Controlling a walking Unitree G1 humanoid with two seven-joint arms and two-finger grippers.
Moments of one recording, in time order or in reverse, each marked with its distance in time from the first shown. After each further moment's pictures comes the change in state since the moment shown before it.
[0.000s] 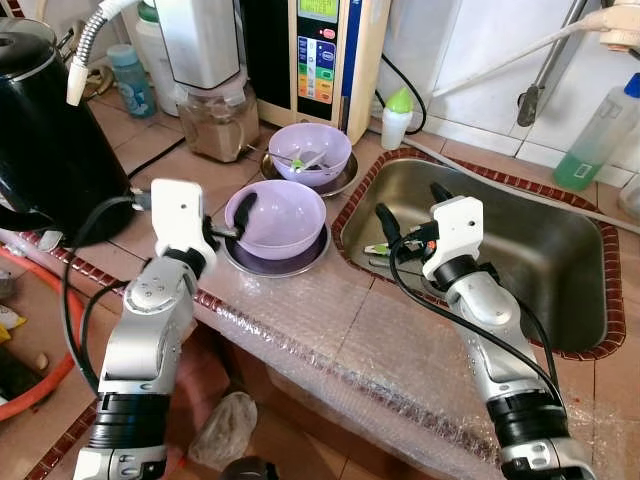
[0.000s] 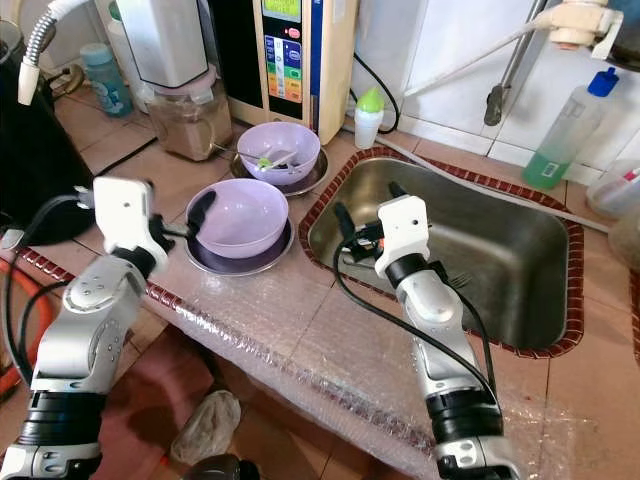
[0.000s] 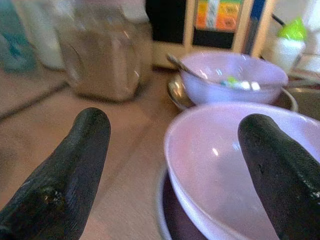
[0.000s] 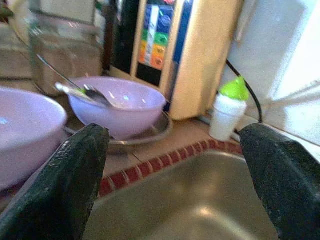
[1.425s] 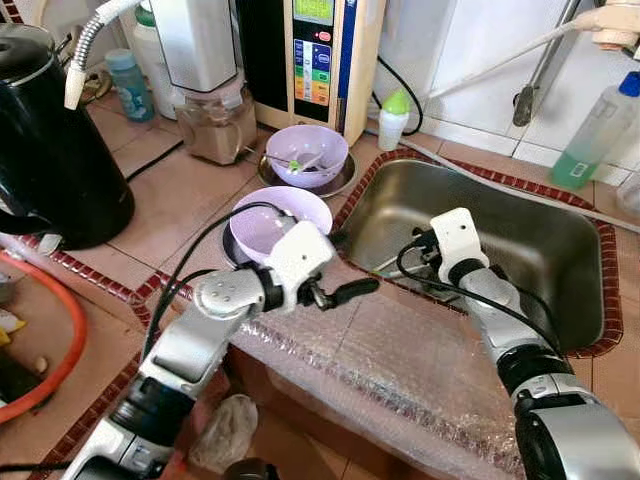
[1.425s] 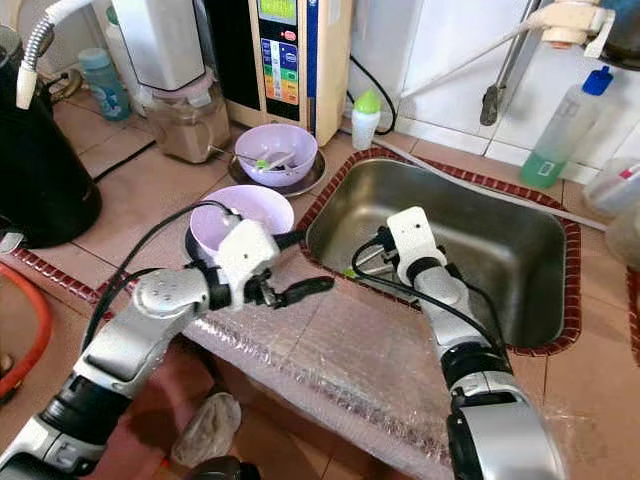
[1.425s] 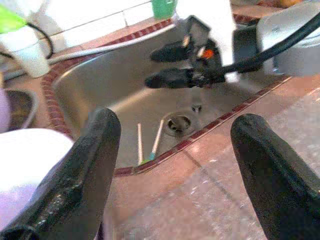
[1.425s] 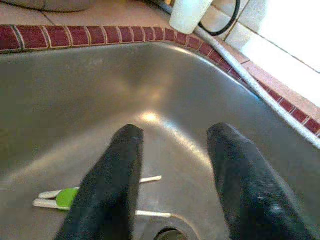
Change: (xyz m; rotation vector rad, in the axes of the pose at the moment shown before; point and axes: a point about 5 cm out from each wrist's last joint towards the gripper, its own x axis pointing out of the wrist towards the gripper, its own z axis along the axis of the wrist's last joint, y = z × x) left arm -0.005 -0.088 -0.013 0.331 0.039 -0.819; right arm 0.008 -0.049 -0.066 -0.201 0.379 -0.104
